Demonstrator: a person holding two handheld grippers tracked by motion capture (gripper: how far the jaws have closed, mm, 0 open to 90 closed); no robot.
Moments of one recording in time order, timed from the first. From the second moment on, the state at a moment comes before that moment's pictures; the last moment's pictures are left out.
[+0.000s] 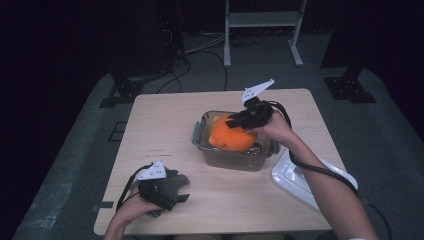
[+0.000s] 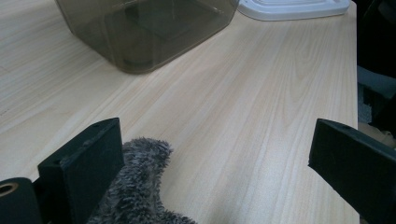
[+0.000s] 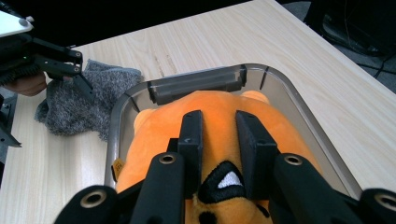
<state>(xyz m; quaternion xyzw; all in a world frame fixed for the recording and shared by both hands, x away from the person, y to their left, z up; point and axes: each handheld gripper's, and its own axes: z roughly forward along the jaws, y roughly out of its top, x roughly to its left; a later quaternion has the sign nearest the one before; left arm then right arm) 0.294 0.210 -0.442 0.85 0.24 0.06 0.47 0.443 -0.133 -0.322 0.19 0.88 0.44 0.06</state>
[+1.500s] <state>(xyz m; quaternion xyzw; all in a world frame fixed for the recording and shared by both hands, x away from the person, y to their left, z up) 0.294 0.210 -0.442 0.85 0.24 0.06 0.47 0.455 -0.119 -0.349 0.20 0.89 0.41 0.03</state>
